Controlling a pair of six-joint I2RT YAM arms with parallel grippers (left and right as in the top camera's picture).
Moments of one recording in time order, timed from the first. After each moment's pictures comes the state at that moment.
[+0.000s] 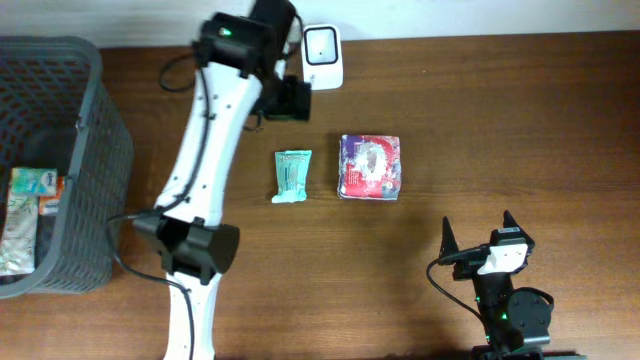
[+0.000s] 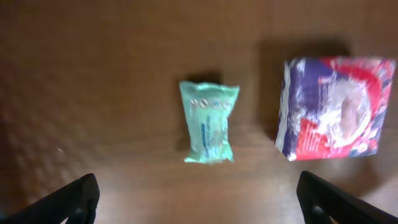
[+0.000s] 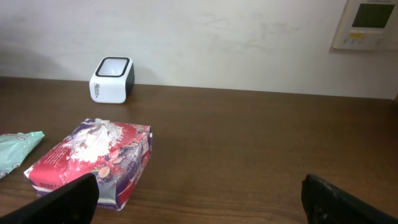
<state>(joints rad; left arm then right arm) -0.35 2.28 2.66 -1.69 -0.03 -0.26 0.04 0.01 0.01 -0.08 -0.01 -0.03</state>
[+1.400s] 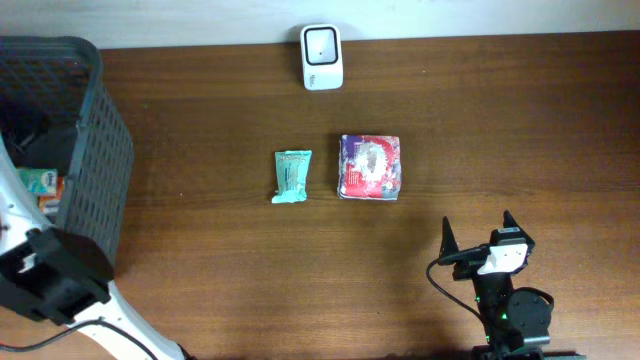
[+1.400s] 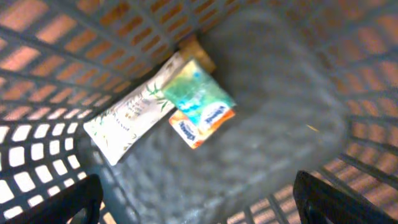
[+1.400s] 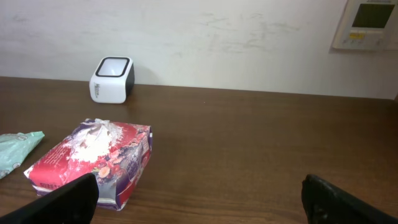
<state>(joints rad) 0.53 2.12 2.32 -1.43 -0.27 -0.36 0.04 0.01 0.01 -0.08 -0.01 -0.03</state>
